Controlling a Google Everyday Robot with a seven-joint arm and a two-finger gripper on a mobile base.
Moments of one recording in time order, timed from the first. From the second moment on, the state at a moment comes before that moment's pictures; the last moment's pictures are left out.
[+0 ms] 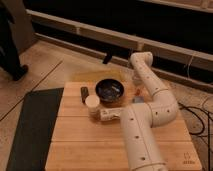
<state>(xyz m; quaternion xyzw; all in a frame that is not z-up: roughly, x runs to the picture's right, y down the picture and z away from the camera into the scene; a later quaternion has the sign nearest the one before) 0.246 0.002 0.996 -0.27 0.26 0.58 0.72</state>
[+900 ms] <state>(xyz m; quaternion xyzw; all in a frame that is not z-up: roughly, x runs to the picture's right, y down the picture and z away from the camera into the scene) 0.126 -0.091 0.988 -0.25 0.15 0.53 0.80</state>
